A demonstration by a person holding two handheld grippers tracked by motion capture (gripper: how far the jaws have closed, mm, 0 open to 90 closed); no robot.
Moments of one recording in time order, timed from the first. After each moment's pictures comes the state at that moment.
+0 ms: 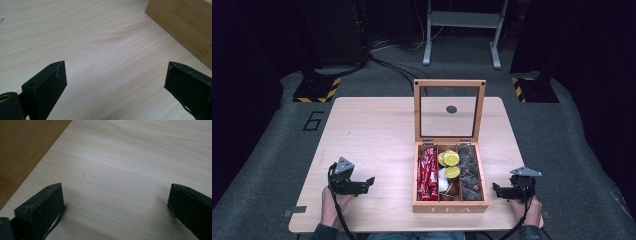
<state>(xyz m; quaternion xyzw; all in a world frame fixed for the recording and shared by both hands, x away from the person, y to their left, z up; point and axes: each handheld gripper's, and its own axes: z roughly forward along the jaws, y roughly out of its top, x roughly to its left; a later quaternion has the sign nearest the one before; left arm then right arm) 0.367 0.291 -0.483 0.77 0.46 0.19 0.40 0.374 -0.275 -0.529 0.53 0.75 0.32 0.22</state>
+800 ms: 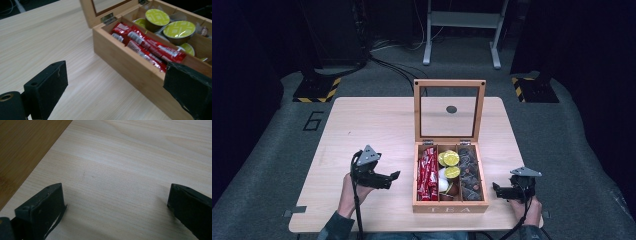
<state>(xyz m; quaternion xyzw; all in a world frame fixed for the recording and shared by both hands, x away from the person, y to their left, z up) 0.372 0.215 -0.425 0.81 0.34 0.18 0.44 0.374 -0.276 -0.529 0.53 0.75 0.32 0.22</state>
